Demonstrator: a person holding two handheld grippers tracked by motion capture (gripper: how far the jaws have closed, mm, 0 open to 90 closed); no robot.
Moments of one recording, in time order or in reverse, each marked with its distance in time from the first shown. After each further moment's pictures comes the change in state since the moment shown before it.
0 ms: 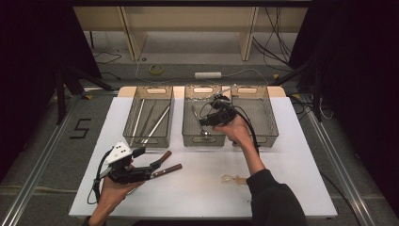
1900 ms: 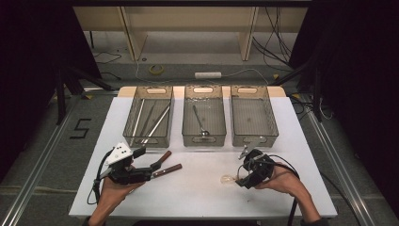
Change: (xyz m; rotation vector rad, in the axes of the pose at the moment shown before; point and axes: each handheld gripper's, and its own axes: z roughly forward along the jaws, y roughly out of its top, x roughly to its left) left arm -0.001 -0.001 0.000 0.006 -0.005 0.014; right arm 0.021 -0.158 -0.067 0.347 0.022 -0.267
